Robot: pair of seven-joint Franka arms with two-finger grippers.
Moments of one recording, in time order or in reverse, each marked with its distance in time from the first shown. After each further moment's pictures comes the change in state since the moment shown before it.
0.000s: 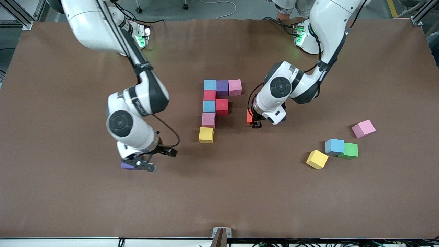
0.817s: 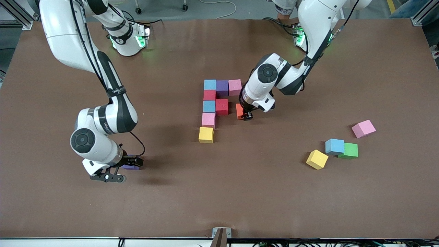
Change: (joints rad) left arm -0.094 0.005 0.000 -0.088 0.007 0.182 -0.175; right arm -0.164 0.047 -0.003 -0.150 -0.074 0.243 -0.382
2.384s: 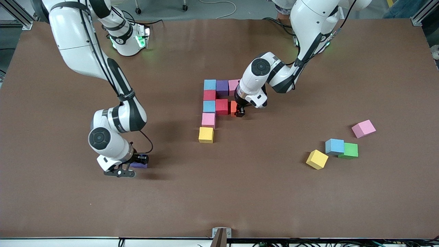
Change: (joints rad) left arm -0.042 0.040 -0.011 -0.054 0.077 0.160 0.004; right arm 0.041 0.030 0.020 -0.068 0.001 0.078 0.086
